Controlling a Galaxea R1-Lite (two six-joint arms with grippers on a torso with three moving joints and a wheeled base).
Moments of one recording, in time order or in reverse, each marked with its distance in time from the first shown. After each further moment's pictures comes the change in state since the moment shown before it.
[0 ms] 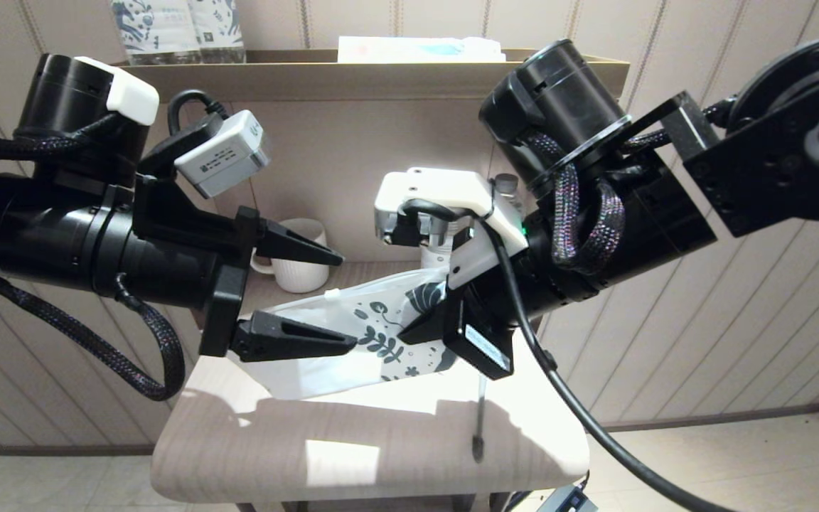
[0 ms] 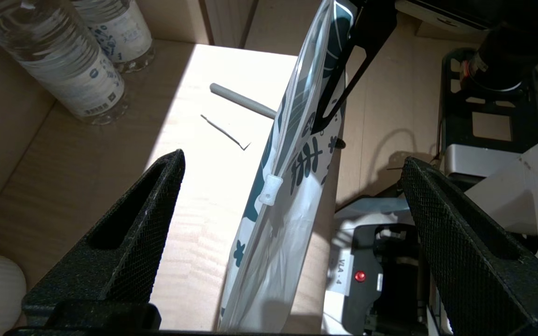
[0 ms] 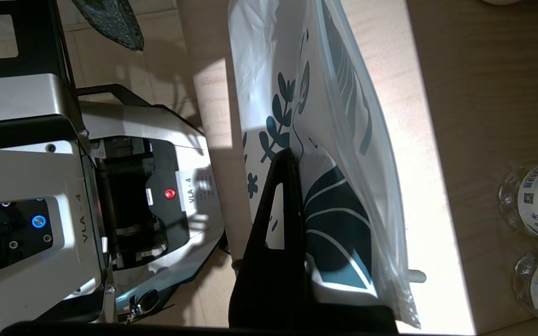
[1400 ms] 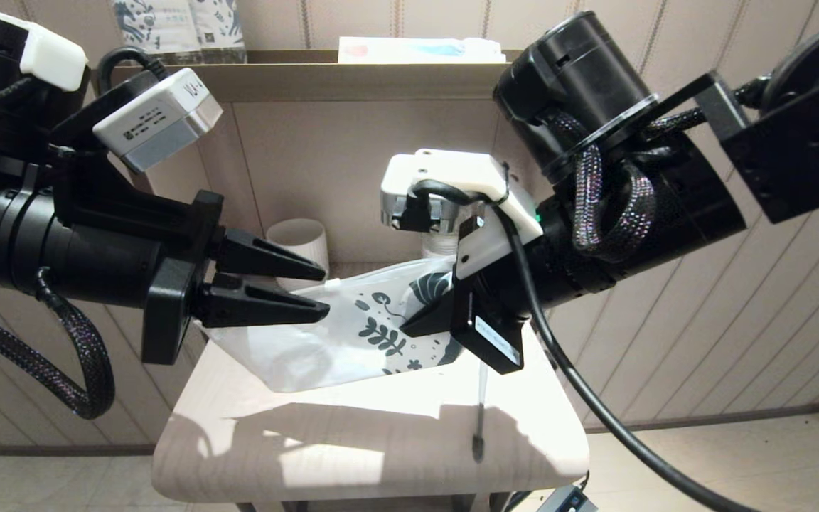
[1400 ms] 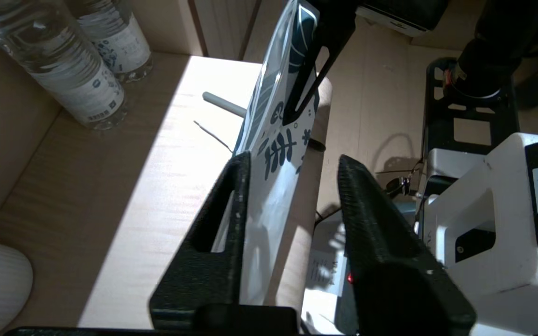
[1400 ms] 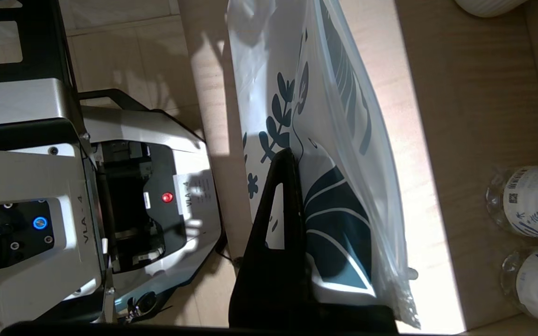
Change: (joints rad) left arm 0.000 -0.083 -0.013 0.067 -0.003 -0.014; right arm 0.000 -0.019 -0.017 0.013 -0.003 -0.001
